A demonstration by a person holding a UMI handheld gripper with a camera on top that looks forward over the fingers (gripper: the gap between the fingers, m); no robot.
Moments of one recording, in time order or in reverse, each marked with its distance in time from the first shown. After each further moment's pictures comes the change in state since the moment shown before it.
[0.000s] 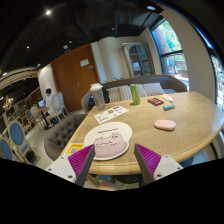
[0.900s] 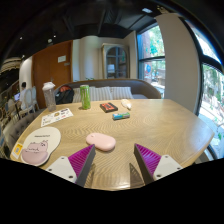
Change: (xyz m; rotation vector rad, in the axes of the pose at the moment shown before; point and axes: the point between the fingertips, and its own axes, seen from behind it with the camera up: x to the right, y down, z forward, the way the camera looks) arm 0.262 -0.040 0.056 0.018 0.296 -0.088
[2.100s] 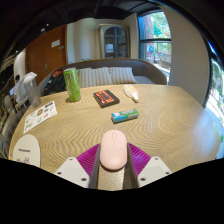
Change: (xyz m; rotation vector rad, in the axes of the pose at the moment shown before) arm 0.002 -0.007 0.140 -0.228 0.011 0.013
